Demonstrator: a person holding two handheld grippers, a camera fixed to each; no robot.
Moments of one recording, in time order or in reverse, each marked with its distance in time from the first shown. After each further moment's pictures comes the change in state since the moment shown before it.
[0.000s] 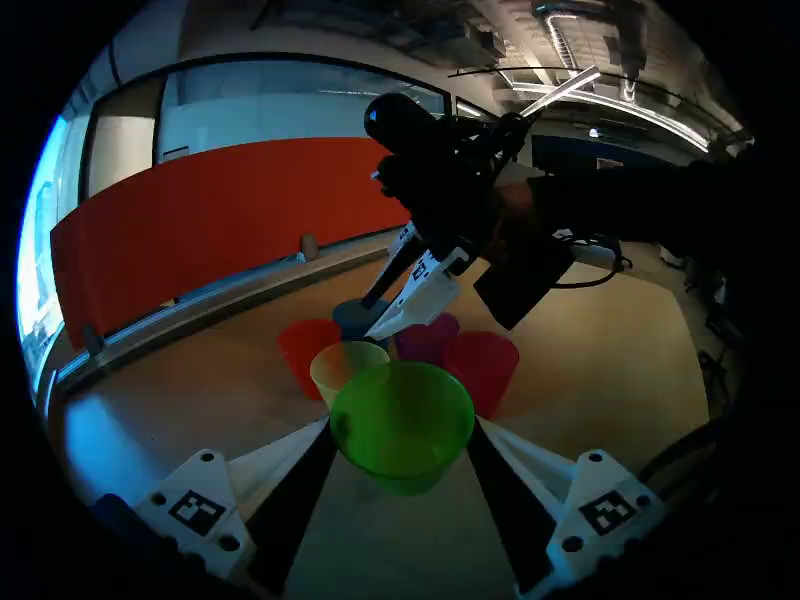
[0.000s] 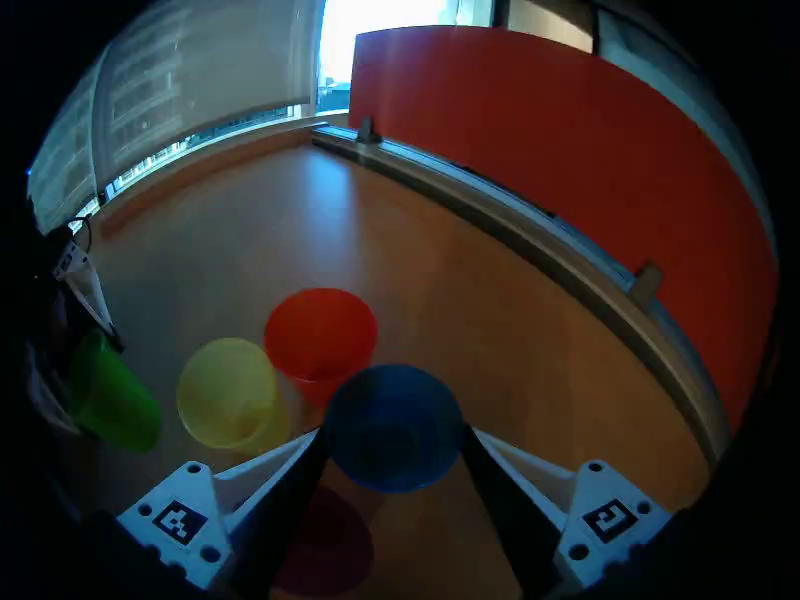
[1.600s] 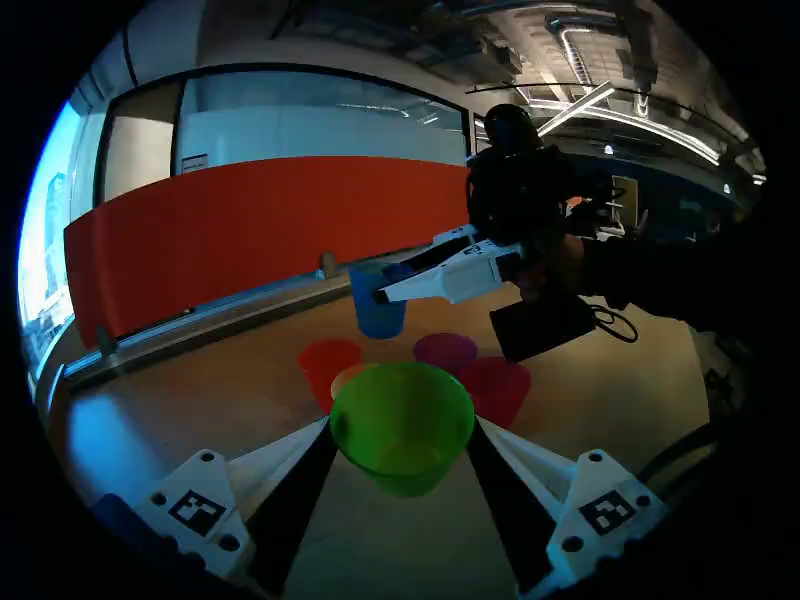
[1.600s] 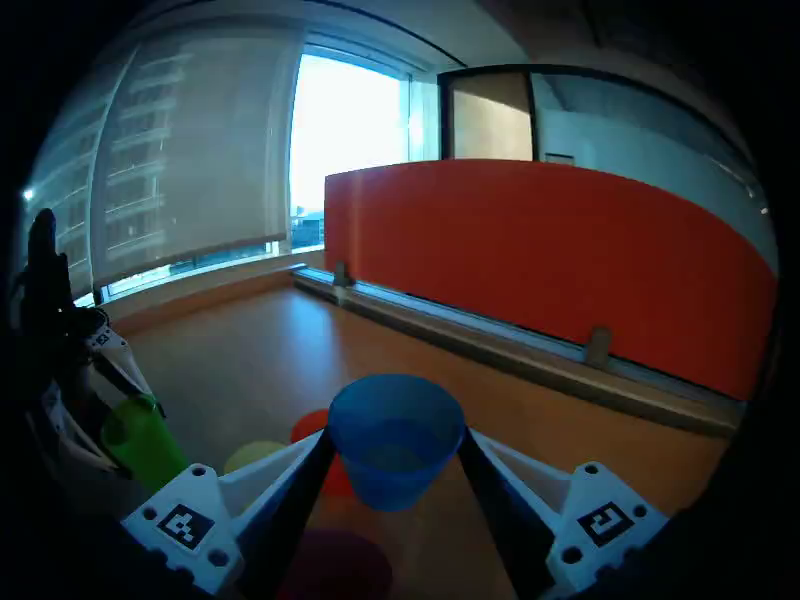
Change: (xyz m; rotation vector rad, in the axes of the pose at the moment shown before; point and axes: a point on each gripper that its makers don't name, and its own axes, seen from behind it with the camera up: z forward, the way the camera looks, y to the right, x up) left arm 0.021 -0.015 -0.012 0.060 0.062 -0.035; right arm 0.064 0.002 -0.060 -0.065 0.496 0.128
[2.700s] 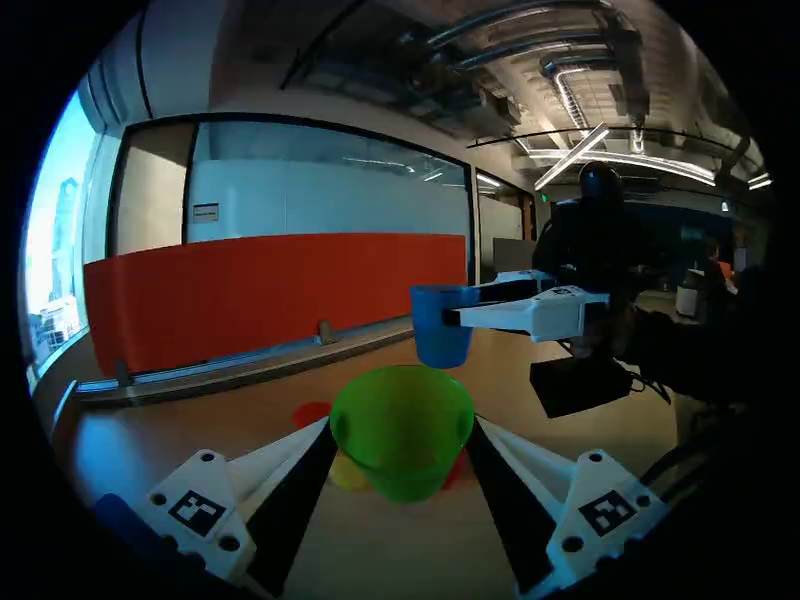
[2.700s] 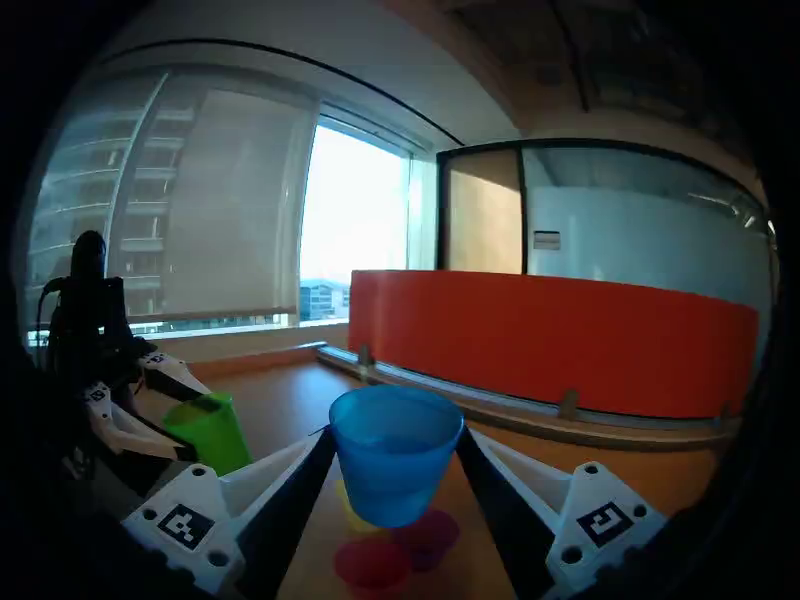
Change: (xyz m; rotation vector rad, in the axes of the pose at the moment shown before) left arm 0.072 0.055 -0.077 0.024 0.198 -0.007; right arm 0.061 -0.086 -0.149 -0.038 0.255 -0.025
